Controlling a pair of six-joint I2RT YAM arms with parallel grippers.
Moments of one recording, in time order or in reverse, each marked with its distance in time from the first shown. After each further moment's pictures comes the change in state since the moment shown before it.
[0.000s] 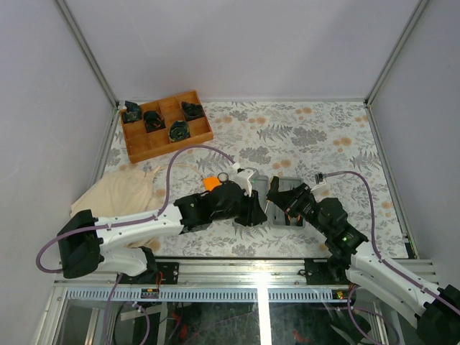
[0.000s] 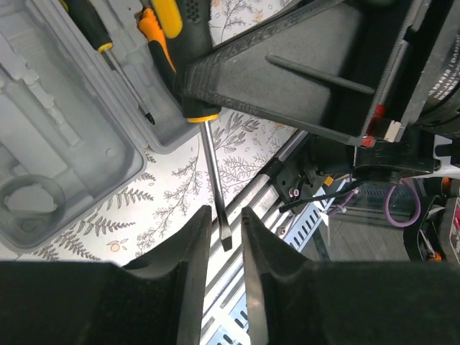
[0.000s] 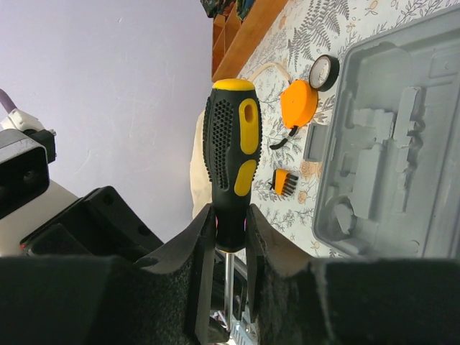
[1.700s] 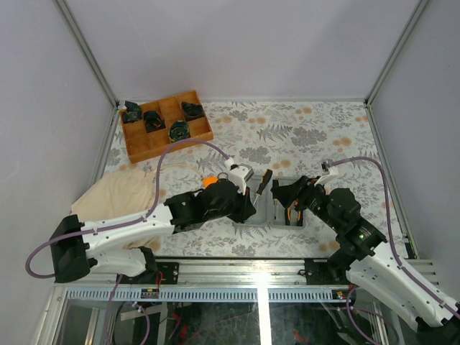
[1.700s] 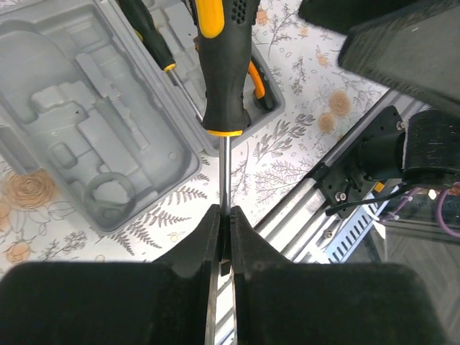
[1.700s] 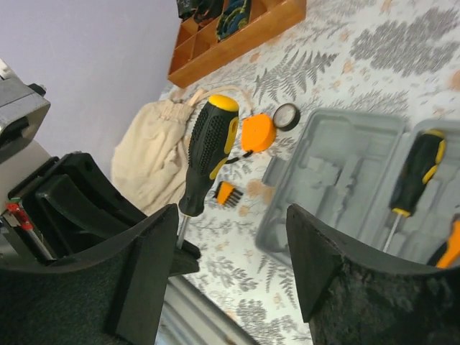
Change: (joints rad) left arm 0.007 -0.064 0.044 -0.138 -0.115 0.130; right arm 0.001 -0.066 0.254 -0.359 0.028 -0.398
